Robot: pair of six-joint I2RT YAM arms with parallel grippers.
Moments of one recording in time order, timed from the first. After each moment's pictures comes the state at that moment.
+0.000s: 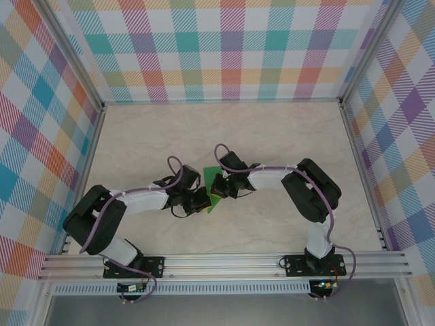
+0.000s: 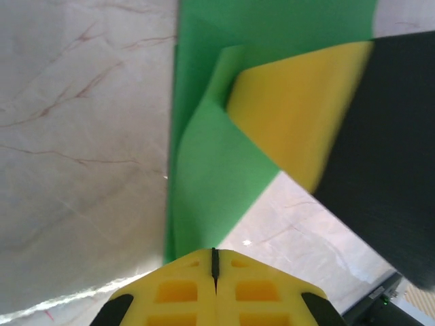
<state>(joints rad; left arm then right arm) -0.65 1.53 0.66 -0.18 0.39 -1.02 0.77 1.92 1.06 -0.16 -0.39 1.03</state>
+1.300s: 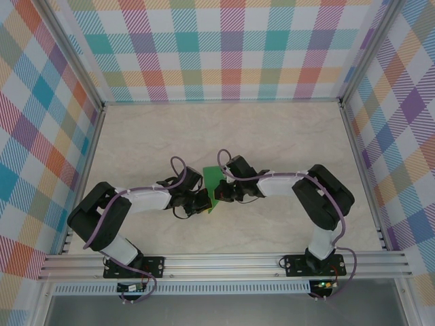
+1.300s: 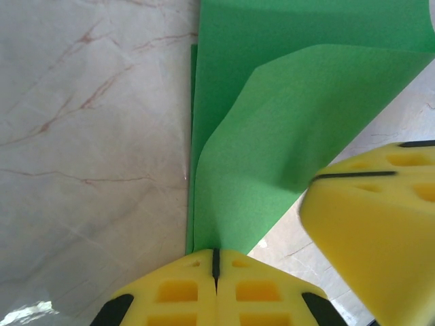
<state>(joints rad) -0.67 1.57 0.67 -0.17 0.35 -0.98 0.77 1.81 0.90 -0.06 -0.47 0.81</state>
